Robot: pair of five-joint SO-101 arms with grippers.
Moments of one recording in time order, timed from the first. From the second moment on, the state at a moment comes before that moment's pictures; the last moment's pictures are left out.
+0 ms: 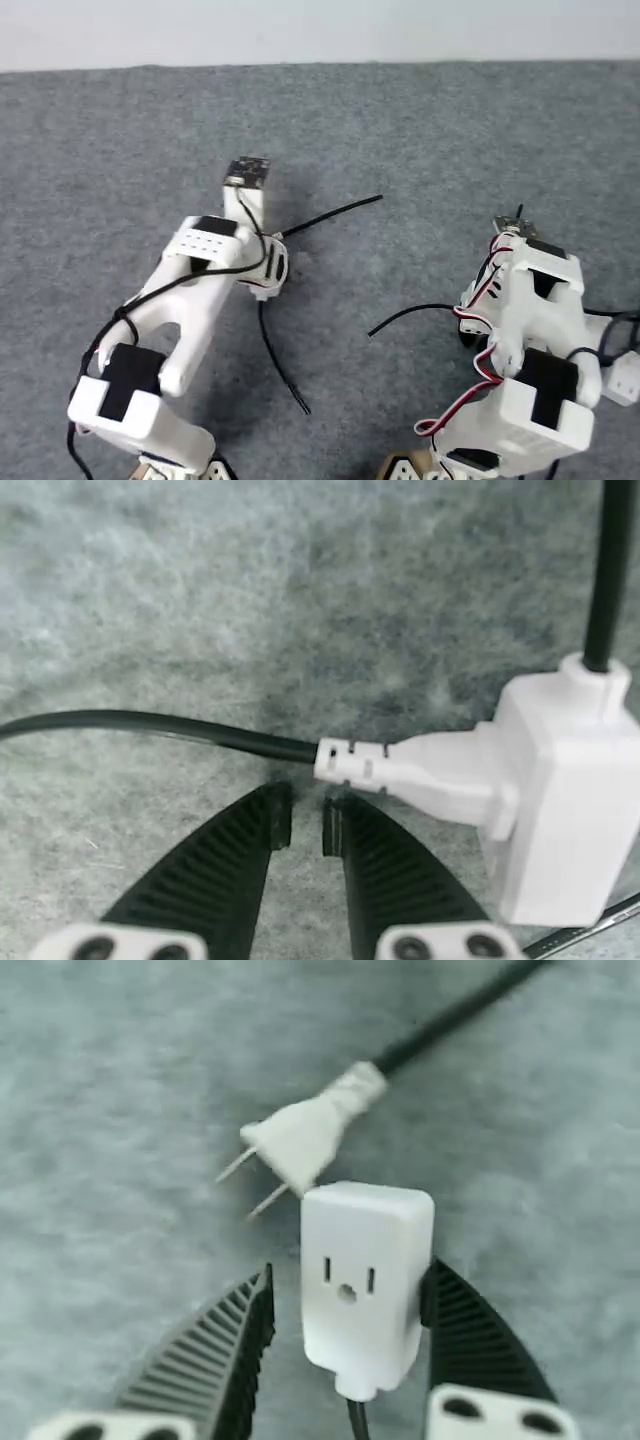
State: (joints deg) left arm 8.6 6.3 30.6 55.2 11.0; right arm 19.1 5.5 35.3 65.9 11.0
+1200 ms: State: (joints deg) left arm -17.5 3.7 30.6 63.4 -4.4; right arm 19.1 5.5 35.3 65.9 11.0
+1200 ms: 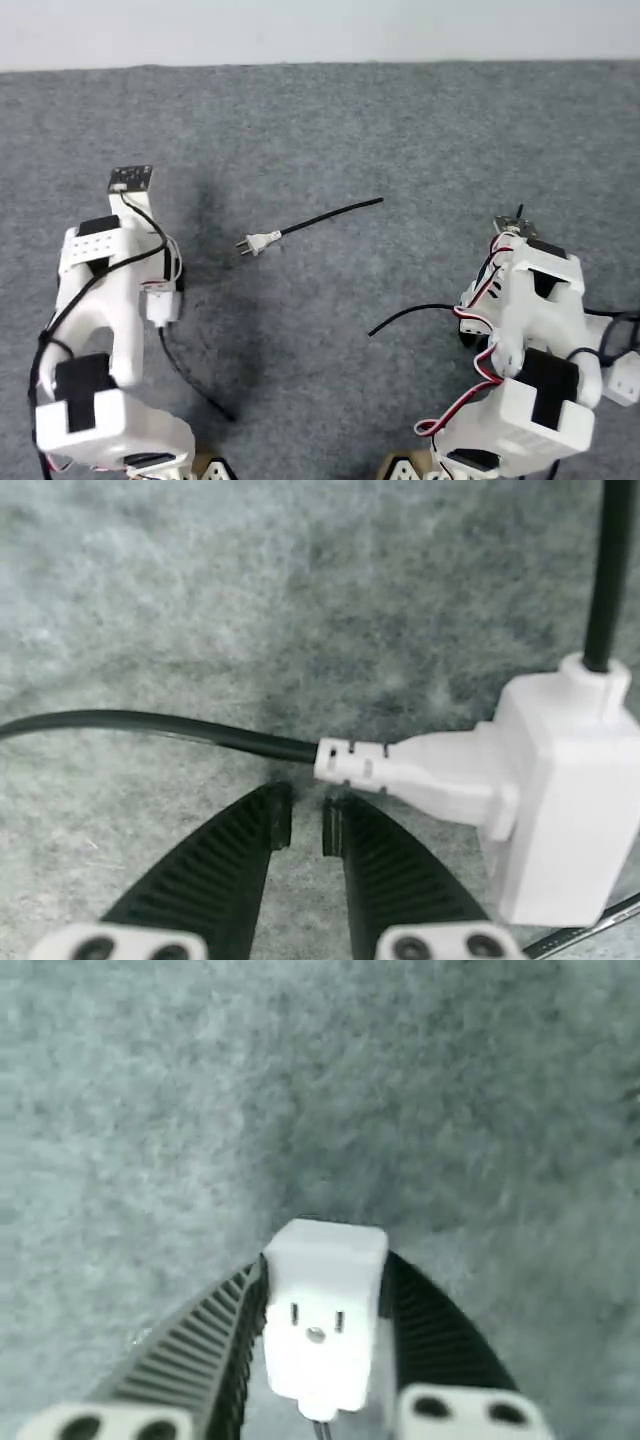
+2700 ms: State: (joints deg) left arm 4.3 19.8 9.5 67.7 20.9; right arm 19.1 5.5 35.3 65.9 11.0
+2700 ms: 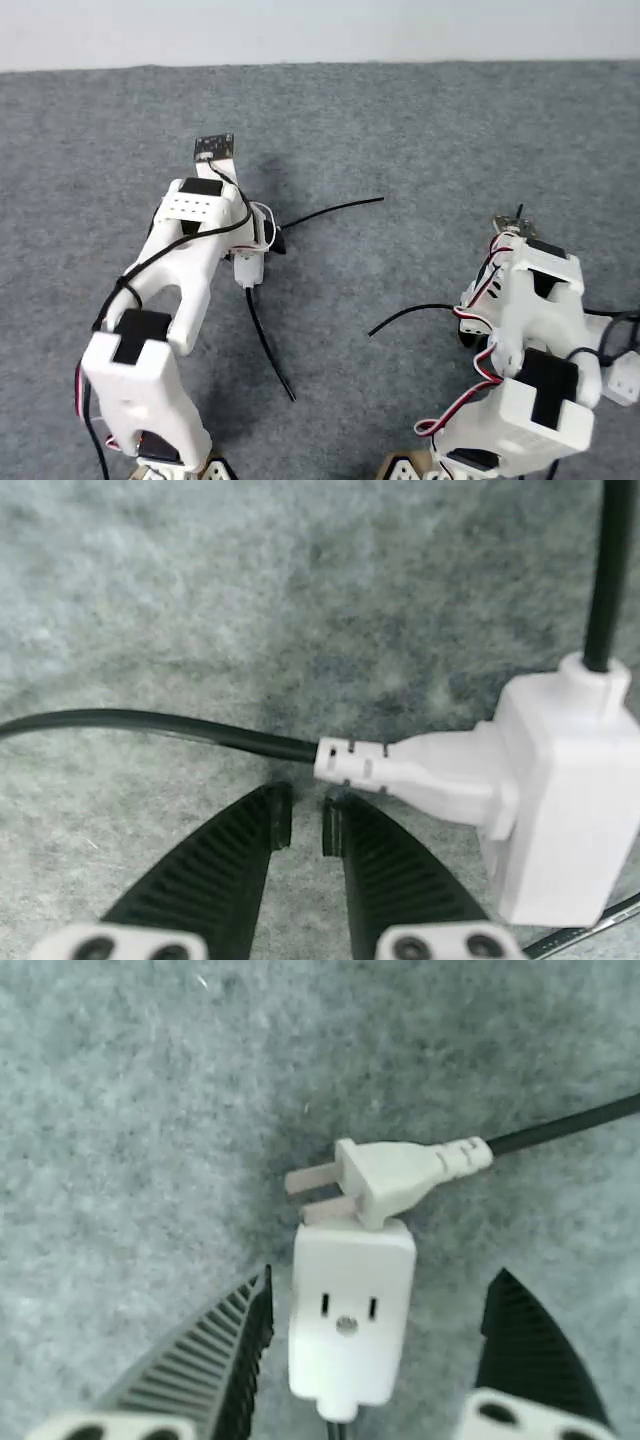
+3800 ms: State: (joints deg) left arm 3.6 14.0 20.5 58.6 17.2; right arm 19.1 5.5 35.3 65.9 12.6
